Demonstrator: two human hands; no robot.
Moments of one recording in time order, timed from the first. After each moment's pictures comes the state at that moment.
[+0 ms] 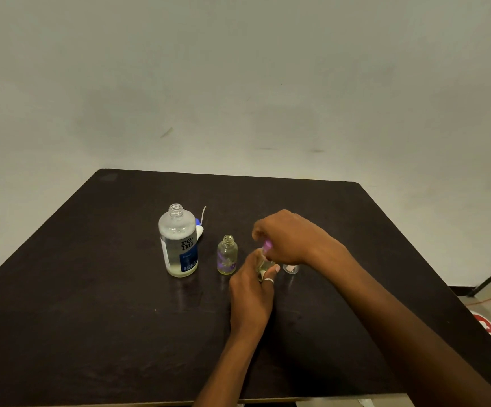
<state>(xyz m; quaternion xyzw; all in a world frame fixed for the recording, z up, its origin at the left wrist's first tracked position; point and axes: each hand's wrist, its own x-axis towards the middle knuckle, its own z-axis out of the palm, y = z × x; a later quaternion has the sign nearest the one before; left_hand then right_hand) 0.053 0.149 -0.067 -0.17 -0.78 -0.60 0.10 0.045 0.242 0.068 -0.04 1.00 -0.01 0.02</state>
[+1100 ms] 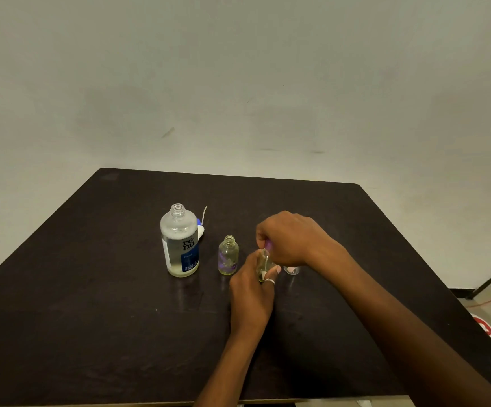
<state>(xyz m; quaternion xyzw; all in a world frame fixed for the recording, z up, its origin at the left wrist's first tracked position) 0.051 0.149 -0.071 -0.18 -0.76 -0.62 0.09 0.049 0.235 0.076 -0.02 1.00 0.01 0.04</state>
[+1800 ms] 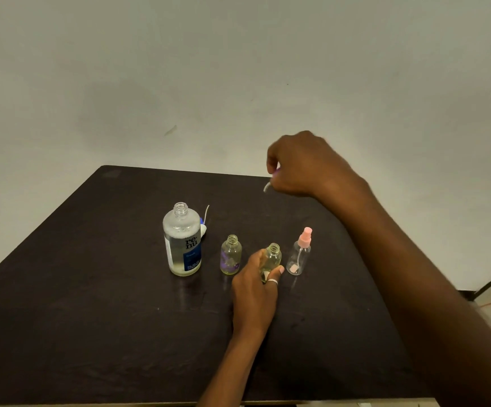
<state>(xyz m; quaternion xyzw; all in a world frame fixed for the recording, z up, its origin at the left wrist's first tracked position) 0.049 0.149 -0.070 -0.13 -0.78 -0.61 0.05 0.022 0.232 0.169 0.05 0.99 0.01 -0.12</state>
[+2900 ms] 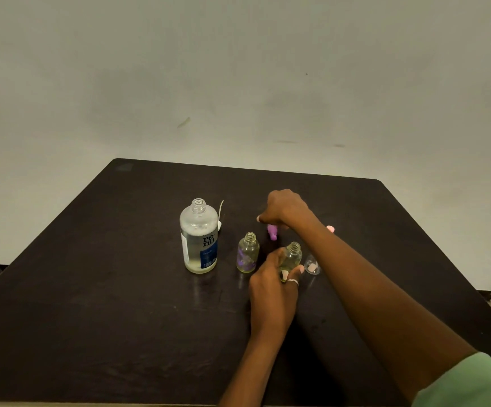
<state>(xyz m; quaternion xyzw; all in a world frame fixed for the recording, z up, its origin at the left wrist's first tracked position) 0.049 0.147 -0.071 -0.15 -0.78 -0.61 0.07 -0.074 0.245 0.035 0.15 0.98 -0.05 0.07</state>
